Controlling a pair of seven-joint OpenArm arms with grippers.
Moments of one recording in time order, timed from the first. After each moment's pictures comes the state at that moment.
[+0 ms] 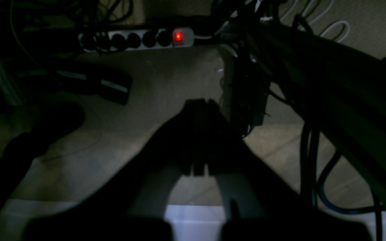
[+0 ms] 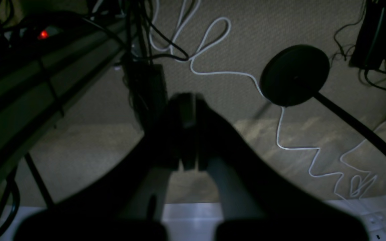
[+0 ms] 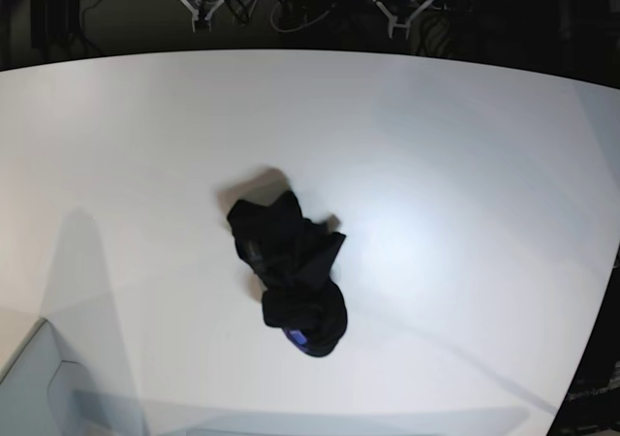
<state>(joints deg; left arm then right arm) 1.7 -0.6 4.3 7.9 -2.2 0.1 -0.6 -8.3 0.7 2.7 18.0 -0.5 -1.0 -3.0</state>
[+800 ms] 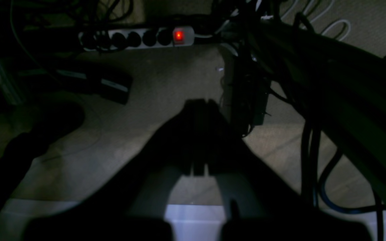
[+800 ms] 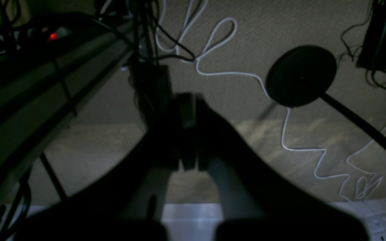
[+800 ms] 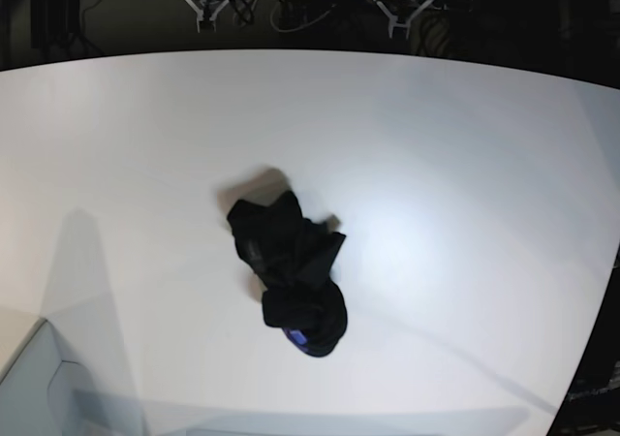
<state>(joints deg) 1.7 -0.7 4.3 7.9 -2.1 0.1 -0.6 -8.2 -0.3 2.8 18.0 -0.5 -1.0 -2.9</state>
